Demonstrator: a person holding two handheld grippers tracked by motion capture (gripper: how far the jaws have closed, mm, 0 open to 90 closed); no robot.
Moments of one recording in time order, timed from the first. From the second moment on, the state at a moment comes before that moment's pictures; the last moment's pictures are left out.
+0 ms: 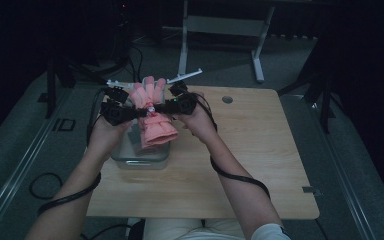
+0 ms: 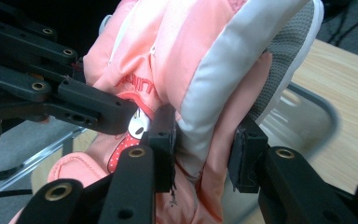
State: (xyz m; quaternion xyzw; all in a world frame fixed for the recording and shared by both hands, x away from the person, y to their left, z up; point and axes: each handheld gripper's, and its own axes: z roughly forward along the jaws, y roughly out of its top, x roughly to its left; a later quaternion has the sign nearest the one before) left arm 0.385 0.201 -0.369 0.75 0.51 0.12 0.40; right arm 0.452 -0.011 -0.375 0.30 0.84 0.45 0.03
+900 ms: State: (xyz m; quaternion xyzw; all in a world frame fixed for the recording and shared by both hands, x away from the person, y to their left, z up) left arm 0.405 0.222 -0.432 0.72 0.54 0.09 0.42; right arm 0.477 0.021 -0.416 0.30 0.87 0.39 0.02
